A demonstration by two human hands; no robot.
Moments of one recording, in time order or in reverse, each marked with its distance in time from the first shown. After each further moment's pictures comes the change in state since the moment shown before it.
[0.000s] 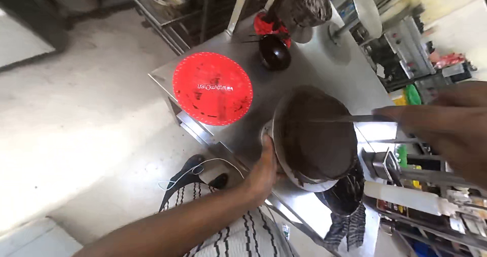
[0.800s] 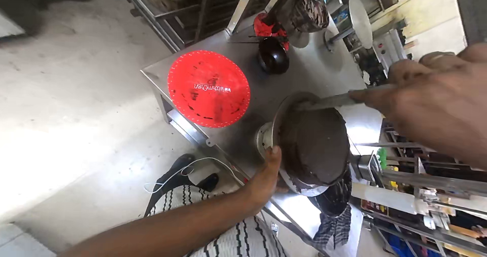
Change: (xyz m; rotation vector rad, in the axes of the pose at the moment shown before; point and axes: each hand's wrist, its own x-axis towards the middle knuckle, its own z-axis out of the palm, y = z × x) left_hand 0.002 -0.002 -0.006 0.043 -0.084 -0.131; right_hand 0.064 0.012 -0.001 -0.355 0.010 -0.225
